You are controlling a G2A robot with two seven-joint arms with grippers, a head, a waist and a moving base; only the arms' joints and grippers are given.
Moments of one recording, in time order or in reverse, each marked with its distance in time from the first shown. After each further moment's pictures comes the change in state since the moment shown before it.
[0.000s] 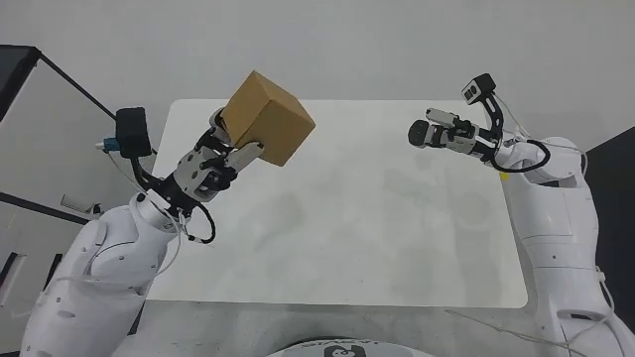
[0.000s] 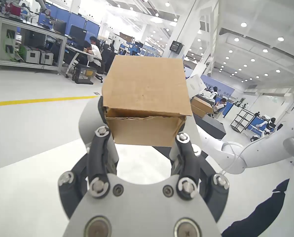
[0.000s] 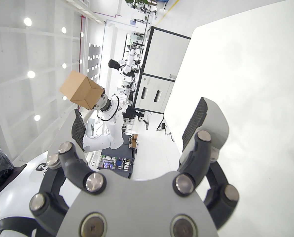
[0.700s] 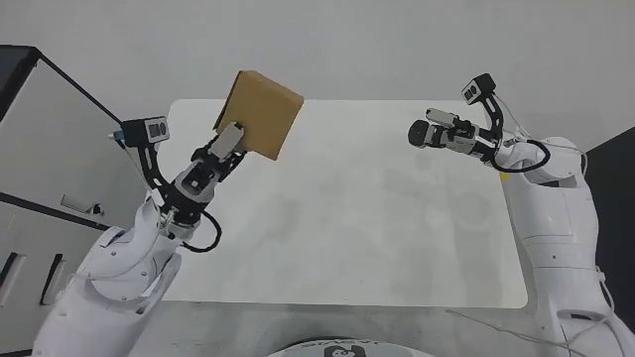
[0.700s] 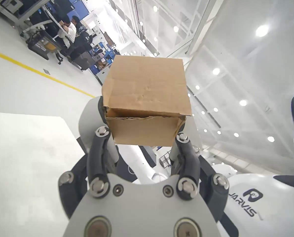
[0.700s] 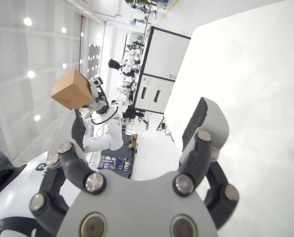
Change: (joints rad) left arm 0.038 -0.021 0.045 -0.048 -0.642 0.133 -0.131; right arm 0.000 0.000 0.000 0.000 0.000 0.000 0.000
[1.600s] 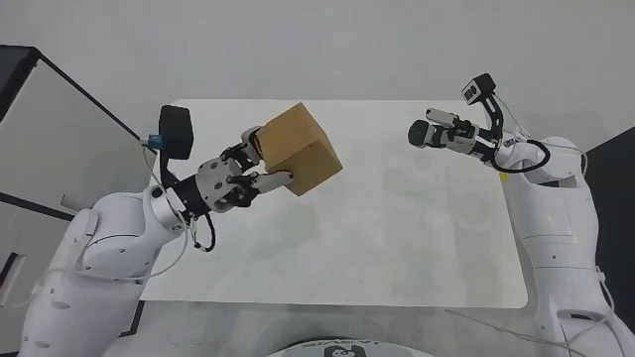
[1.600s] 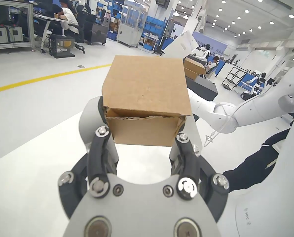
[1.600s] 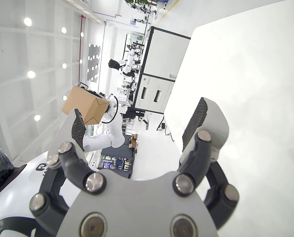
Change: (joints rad) left arm -0.125 0.002 -0.046 0.037 0.616 -0.214 -0.227; right arm 0.000 0.000 0.000 0.000 0.000 0.000 0.000
